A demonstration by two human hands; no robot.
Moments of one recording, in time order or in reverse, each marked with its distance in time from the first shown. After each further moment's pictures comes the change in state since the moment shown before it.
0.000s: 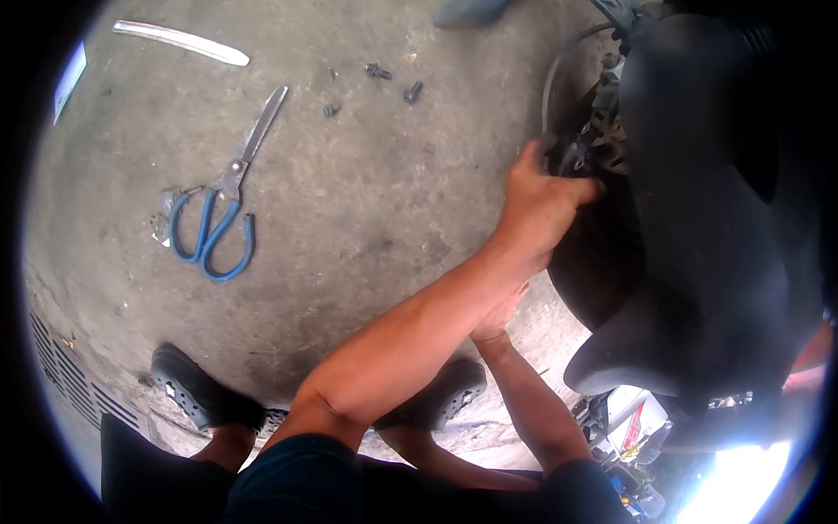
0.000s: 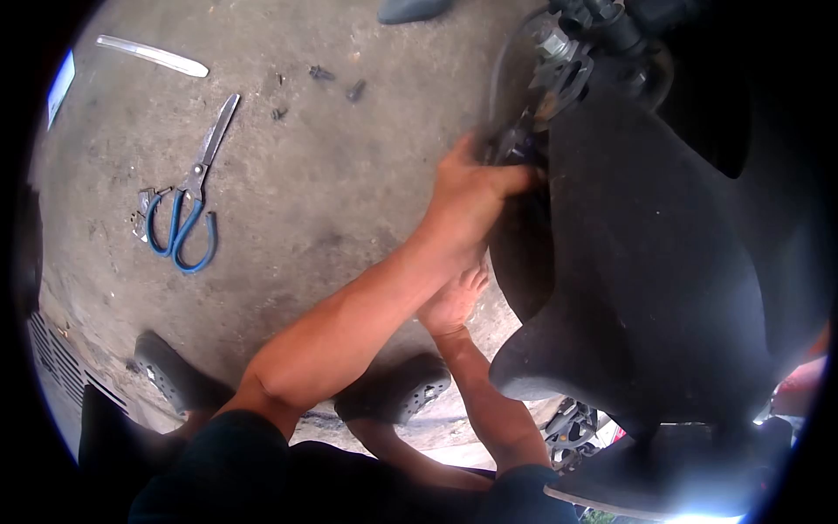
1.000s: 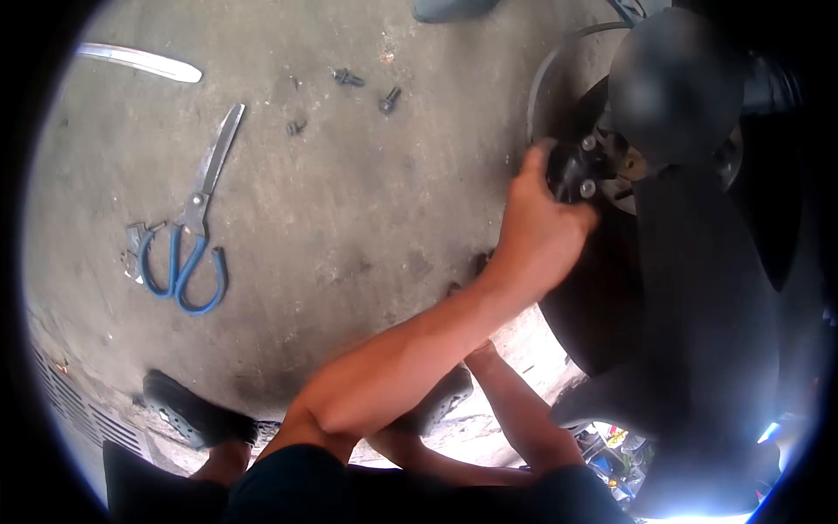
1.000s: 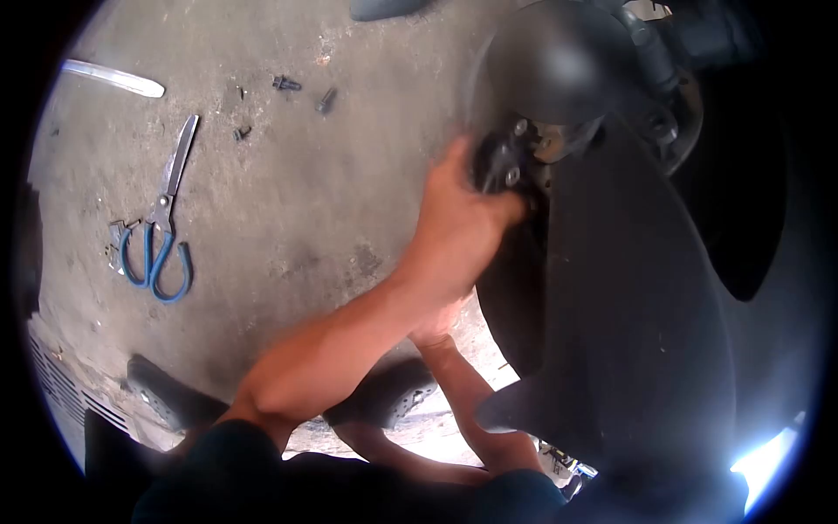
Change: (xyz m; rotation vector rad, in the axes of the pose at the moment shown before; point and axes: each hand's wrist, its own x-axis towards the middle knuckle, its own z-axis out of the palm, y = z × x) left_hand 0.004 0.007 0.006 0.167 0.007 0.086; right_hand -0.037 0.013 0.027 0.743 -0.220 0.291
